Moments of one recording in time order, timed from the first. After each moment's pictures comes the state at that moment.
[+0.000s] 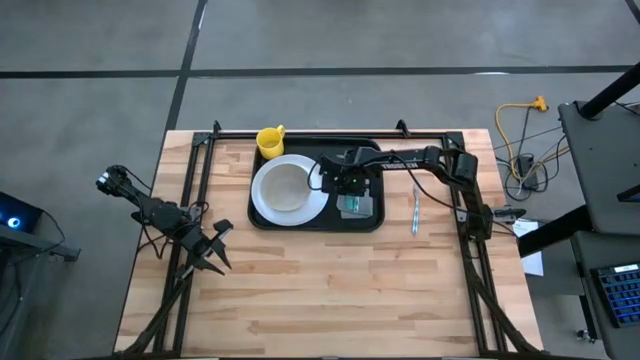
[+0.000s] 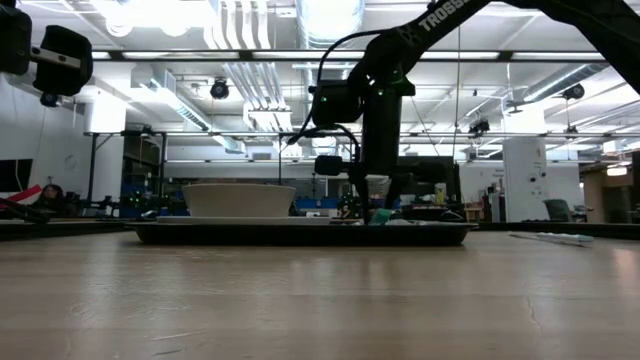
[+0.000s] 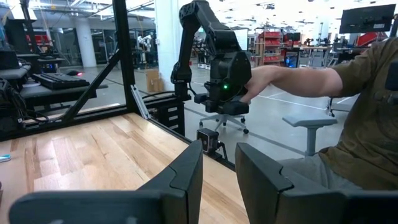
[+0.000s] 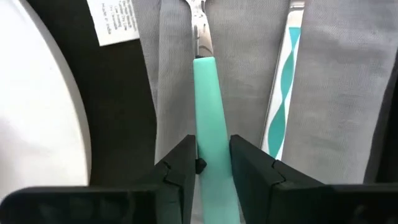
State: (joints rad) left arm -0.55 0.09 0.01 0.09 0.14 0.00; right arm -0.29 2.09 1.53 -0.89 0.05 1.39
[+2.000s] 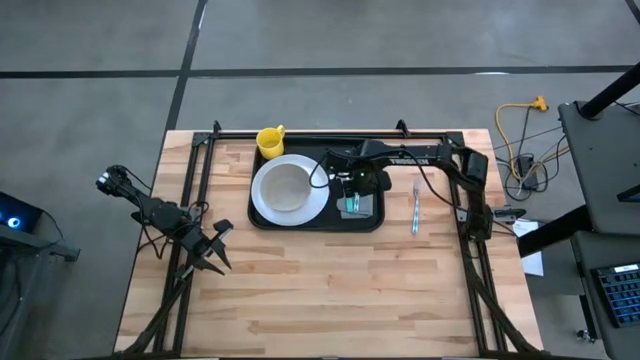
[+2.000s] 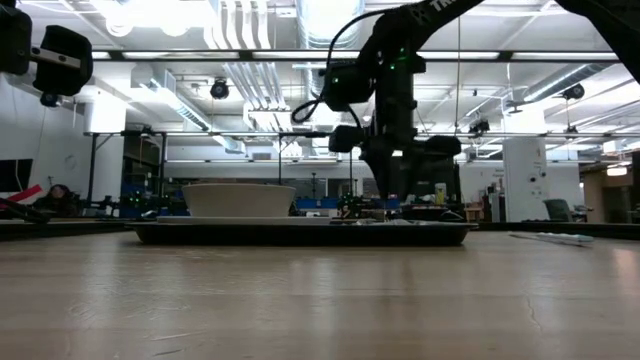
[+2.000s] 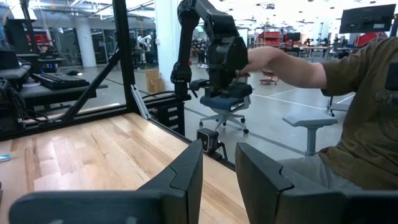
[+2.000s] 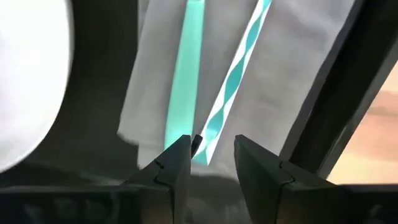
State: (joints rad) left arm -0.55 0.09 0.01 0.09 0.14 0.00; right arm -0.30 2.00 1.55 -1.07 -0.08 1.11
